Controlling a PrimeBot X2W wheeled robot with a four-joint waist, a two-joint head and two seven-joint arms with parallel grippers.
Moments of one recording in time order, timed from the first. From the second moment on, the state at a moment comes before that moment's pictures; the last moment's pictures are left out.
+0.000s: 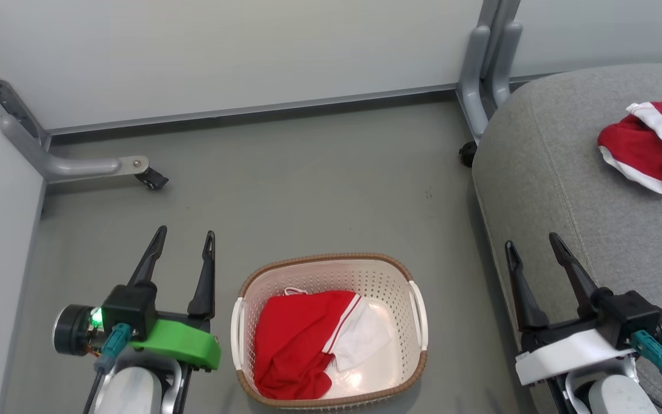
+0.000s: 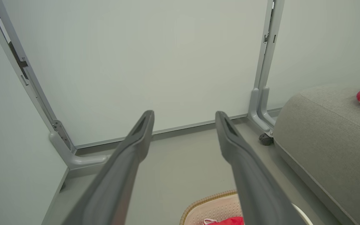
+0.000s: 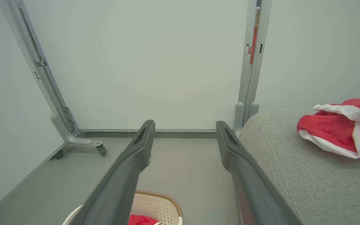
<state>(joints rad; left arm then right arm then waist) -0.16 0.08 -0.12 0.26 -0.10 -0.12 -0.26 -0.03 -0.05 0.03 0.06 0.15 0.13 -0.26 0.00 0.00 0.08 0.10</state>
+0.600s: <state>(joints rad) -0.53 0.19 -0.41 0.57 -0.08 -0.13 -0.26 -0.27 -0.05 0.07 0.00 0.13 0.13 -0.26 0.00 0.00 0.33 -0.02</state>
